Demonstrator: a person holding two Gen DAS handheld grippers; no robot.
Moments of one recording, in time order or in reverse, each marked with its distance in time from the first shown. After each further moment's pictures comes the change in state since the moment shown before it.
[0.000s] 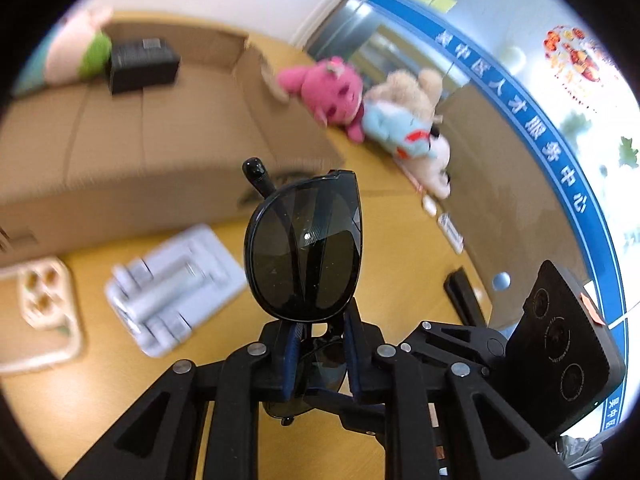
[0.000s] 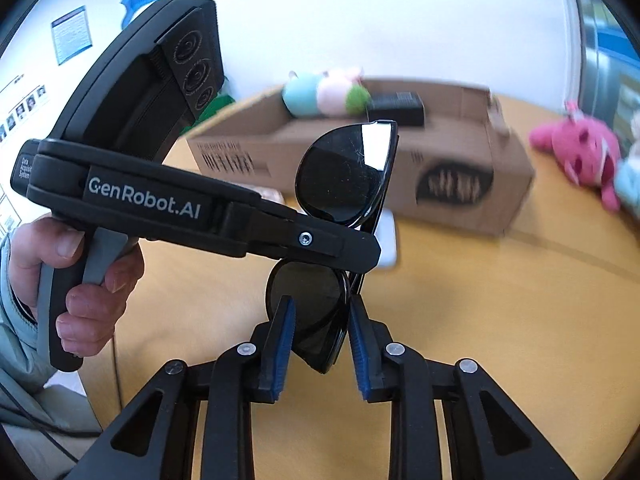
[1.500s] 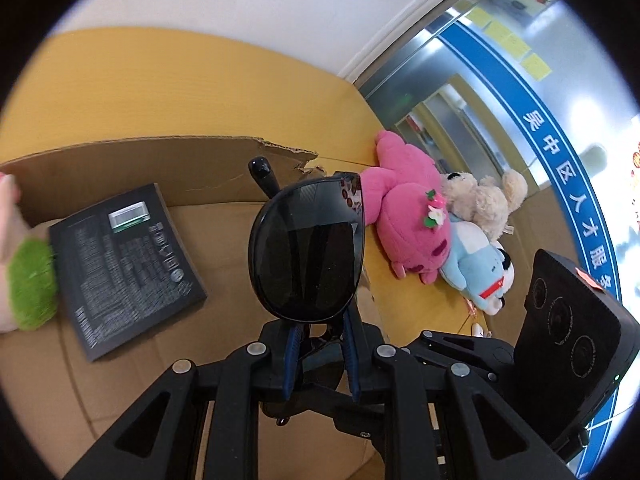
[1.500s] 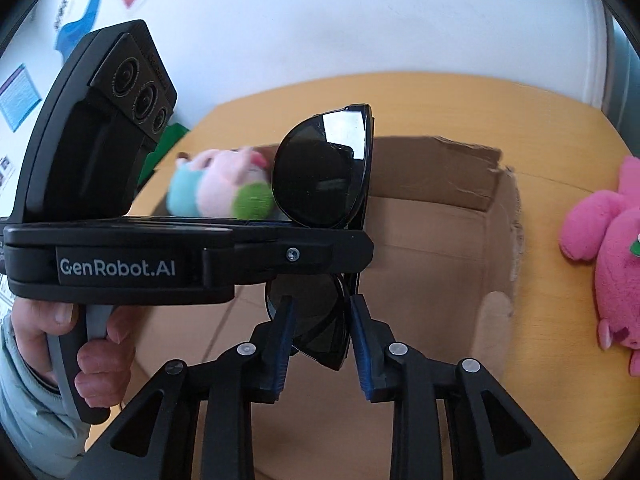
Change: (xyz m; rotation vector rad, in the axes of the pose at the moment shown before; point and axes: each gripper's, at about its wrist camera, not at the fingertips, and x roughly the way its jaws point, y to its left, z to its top) left arm 0.107 0.113 0.273 -0.101 0.057 0.031; right arm 0.156 -0.174 0.248 0.190 0.157 0.038
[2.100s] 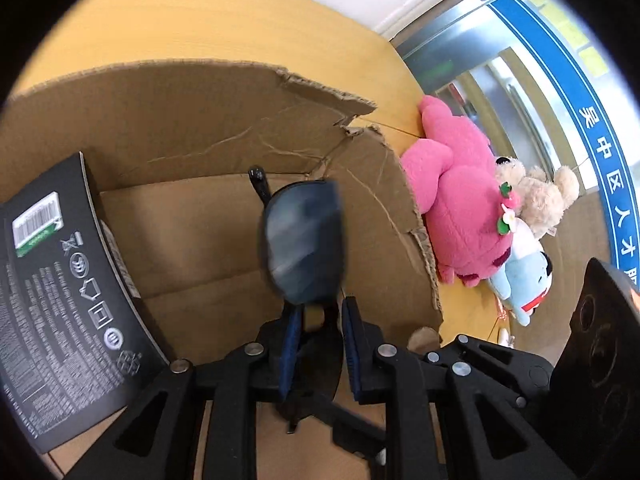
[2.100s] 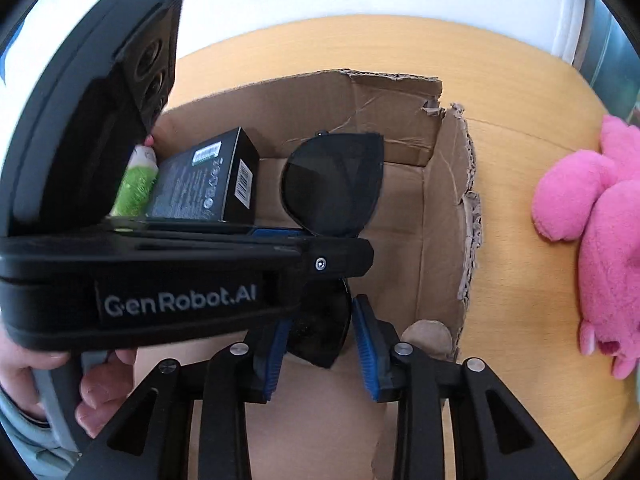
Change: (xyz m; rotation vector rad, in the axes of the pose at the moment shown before) left arm 0.078 0.019 0.025 -0.063 0.142 0.054; right arm 0.053 -0.048 0.017 0.059 0.165 -0.180
